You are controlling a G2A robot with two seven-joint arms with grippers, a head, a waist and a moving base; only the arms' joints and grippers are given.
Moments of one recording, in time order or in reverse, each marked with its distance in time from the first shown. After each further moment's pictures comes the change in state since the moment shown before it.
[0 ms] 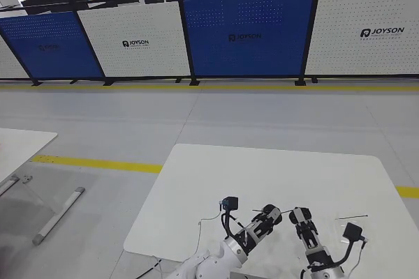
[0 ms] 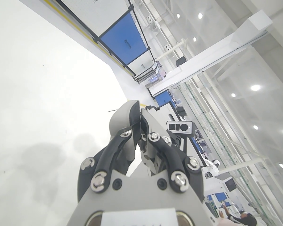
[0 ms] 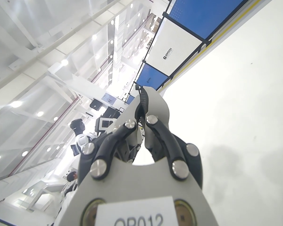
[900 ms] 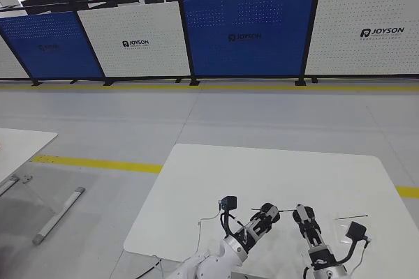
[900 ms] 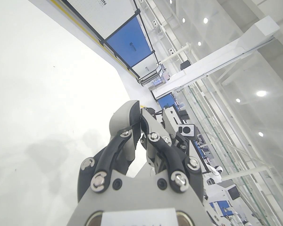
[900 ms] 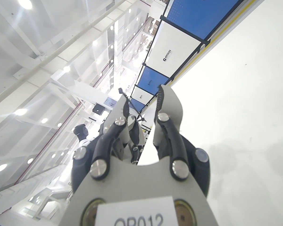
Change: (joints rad) left arm -0.008 -0.008 0.002 0.015 -0.010 0.035 0.021; right arm 0.004 -0.005 0.018 0.005 0.040 0.010 0.020
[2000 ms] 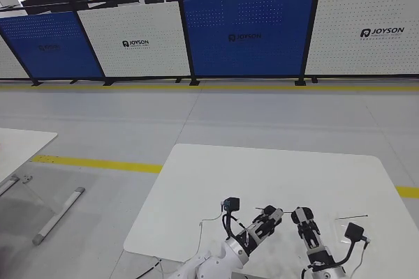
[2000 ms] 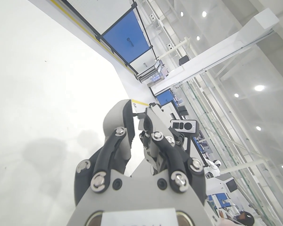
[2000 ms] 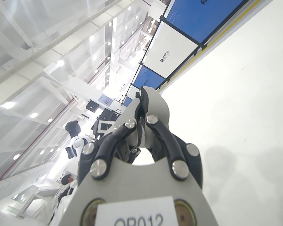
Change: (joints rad) left arm 0.007 0.000 0.002 -0.012 0.014 -0.011 -0.025; right arm -0.011 -0.005 -0.006 -0.012 -0.090 0.014 -0.019
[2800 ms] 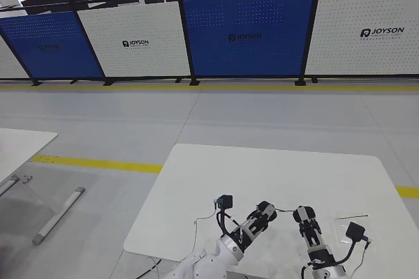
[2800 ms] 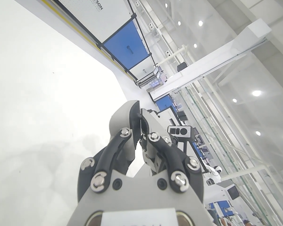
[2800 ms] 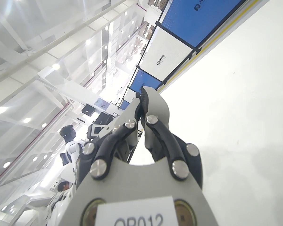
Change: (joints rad) left arm 0.022 0.008 -0.041 -0.017 -0.005 -0.021 0.009; right arm 0.006 -0.007 -0.001 0.006 -0.007 0.021 -0.026
